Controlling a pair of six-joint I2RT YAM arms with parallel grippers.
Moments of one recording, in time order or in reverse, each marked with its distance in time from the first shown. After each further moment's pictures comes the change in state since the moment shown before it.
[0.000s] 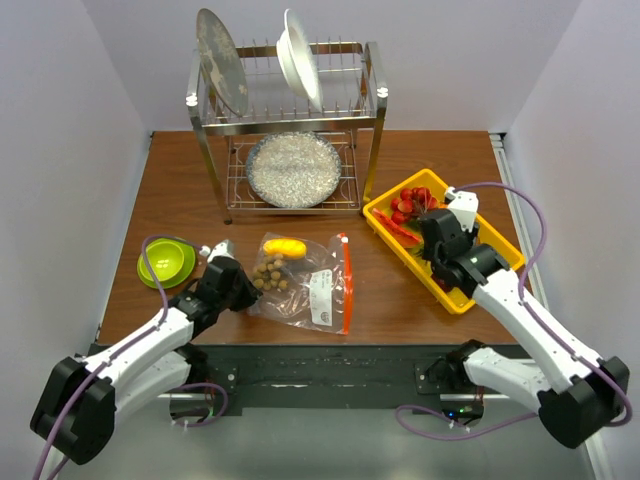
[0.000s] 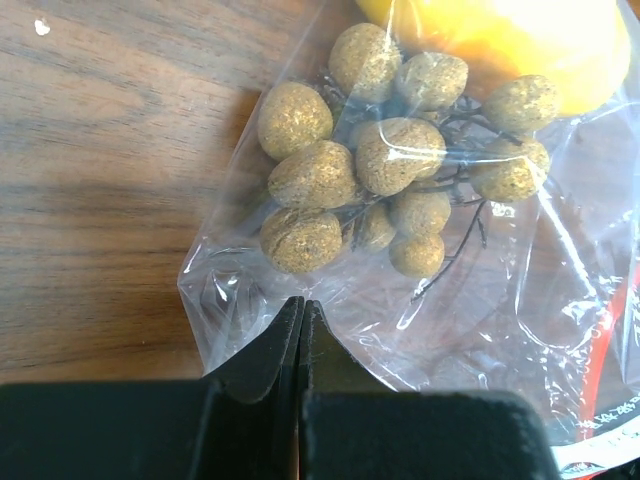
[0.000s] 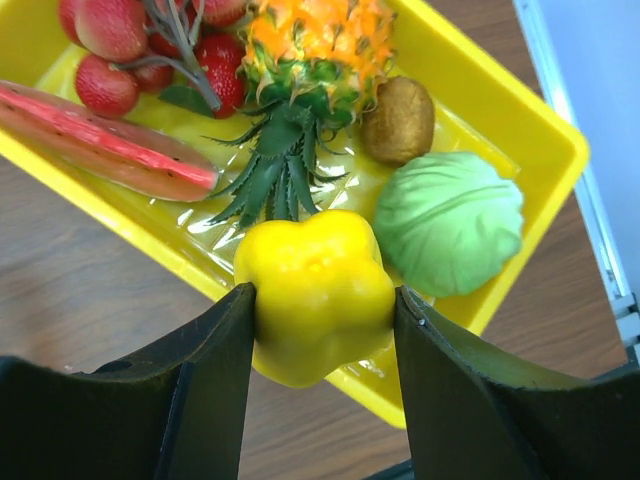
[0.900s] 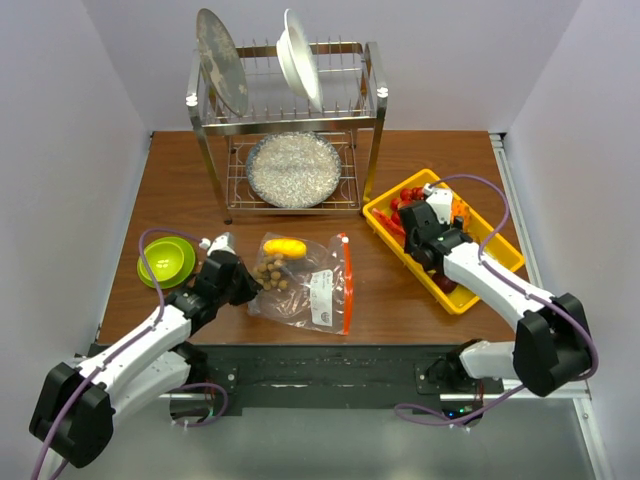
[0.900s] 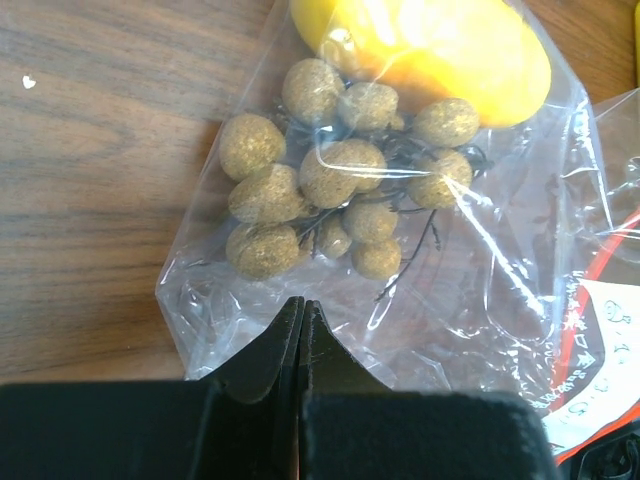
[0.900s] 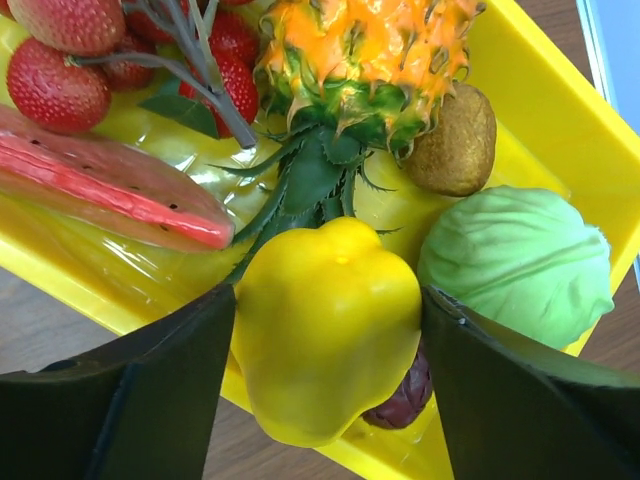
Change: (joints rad) left arm 0.000 -0.025 0.063 -0.050 0.000 0.038; right arm -0.053 0.312 -0.050 0.261 -0.020 -0.048
